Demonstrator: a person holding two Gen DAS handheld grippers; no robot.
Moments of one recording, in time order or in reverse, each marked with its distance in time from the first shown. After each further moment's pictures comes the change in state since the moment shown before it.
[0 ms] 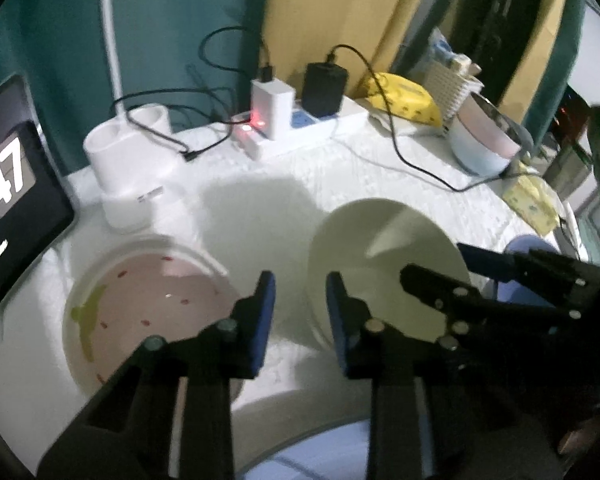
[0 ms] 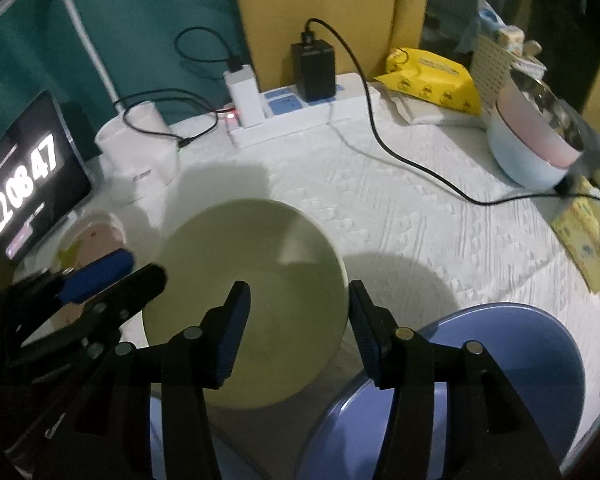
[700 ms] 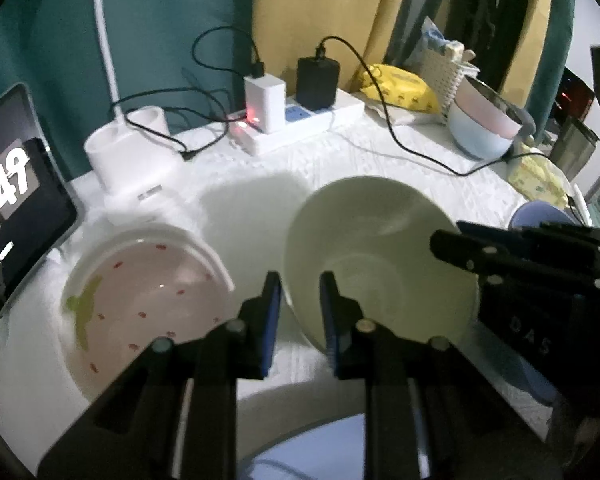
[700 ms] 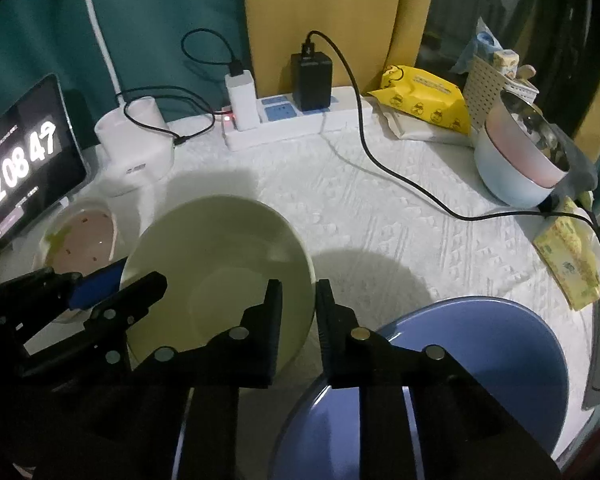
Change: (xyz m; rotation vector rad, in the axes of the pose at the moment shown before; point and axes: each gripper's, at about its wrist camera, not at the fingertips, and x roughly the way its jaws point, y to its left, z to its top) left arm -0.001 -0.007 -0.014 0.025 -0.033 0.055; right arm -0.006 -0.001 -0.009 -0.019 -0.048 -0.030
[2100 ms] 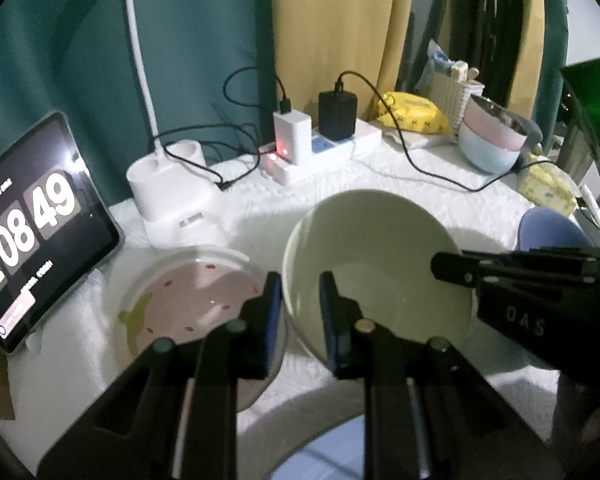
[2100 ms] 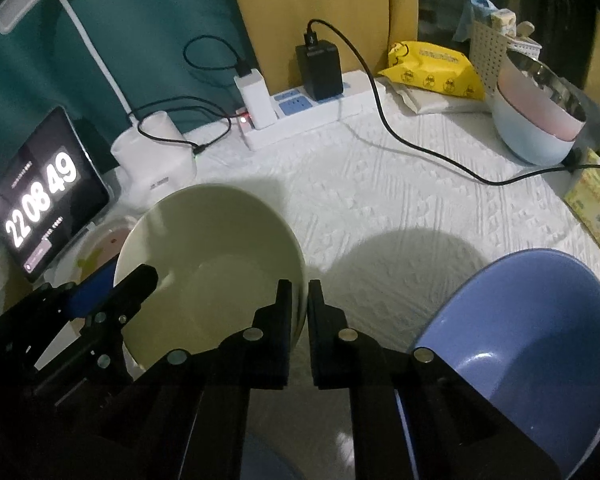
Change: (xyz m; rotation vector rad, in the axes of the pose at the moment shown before) left arm -0.028 0.013 -0.005 0.047 -0.117 0.075; right arm 0.001 0.006 -0.004 0.134 -0.001 0.107
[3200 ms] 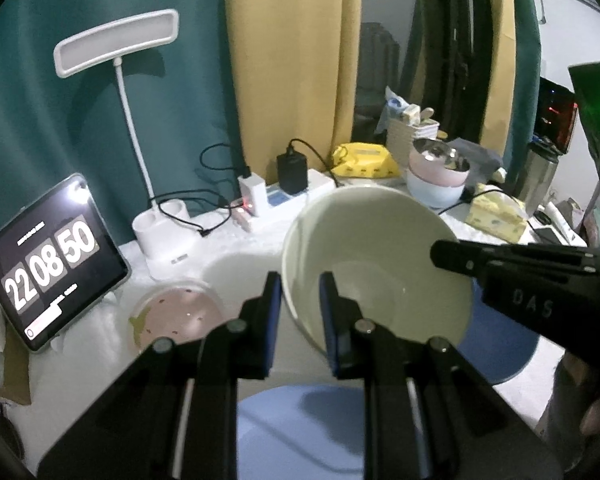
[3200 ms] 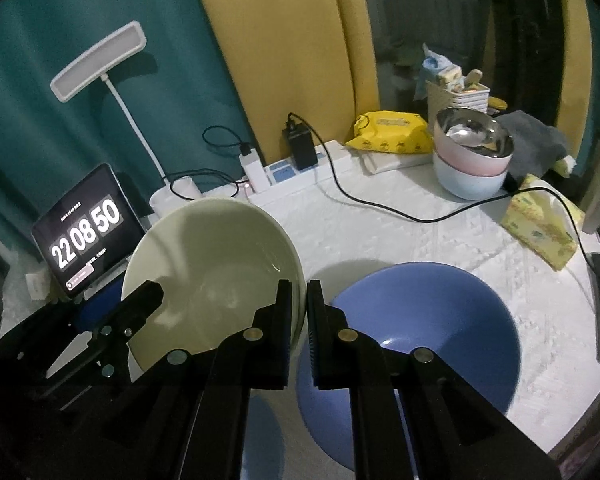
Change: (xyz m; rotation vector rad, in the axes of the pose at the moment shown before) left arm -0.090 -0.068 0.009 0.027 -0.127 -0.004; right arm -0.113 -0.037 -0.020 0.026 -0.186 0.037
